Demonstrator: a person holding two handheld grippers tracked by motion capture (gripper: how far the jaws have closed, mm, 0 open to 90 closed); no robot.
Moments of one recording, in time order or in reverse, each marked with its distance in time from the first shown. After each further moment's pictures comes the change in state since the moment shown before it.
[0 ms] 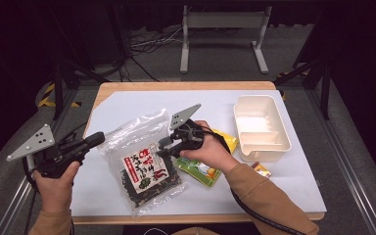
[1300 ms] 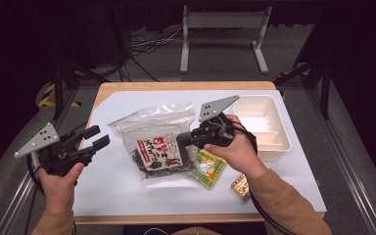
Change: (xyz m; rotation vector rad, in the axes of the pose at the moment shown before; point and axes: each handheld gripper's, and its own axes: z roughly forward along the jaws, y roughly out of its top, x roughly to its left) left arm 0.007 -0.008 0.010 0.006 0.066 -0.059; right arm 0.034 0.007 -0.091 -0.099 -0.119 0.036
